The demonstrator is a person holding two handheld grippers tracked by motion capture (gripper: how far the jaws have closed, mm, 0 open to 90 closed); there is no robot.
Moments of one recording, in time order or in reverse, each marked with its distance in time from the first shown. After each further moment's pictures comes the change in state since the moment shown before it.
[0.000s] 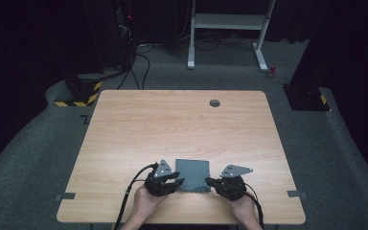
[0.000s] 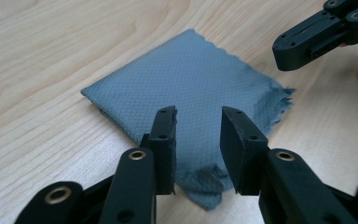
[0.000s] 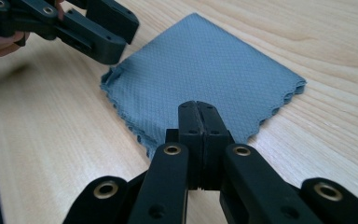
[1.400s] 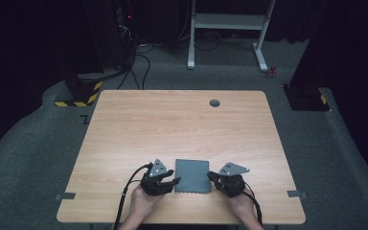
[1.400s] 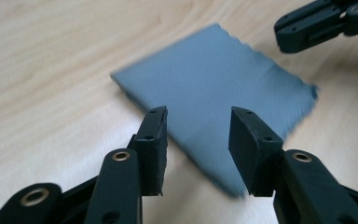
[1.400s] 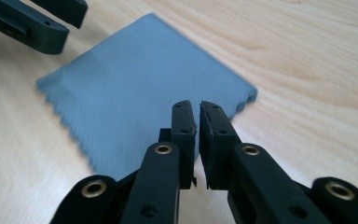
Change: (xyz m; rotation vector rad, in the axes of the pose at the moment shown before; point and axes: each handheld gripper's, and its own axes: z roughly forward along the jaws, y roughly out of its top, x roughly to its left) left arm 0.015 -0.004 -0.006 -0.046 0.058 -0.050; right arm -0.008 0.006 0.008 -0.008 -0.153 -0.052
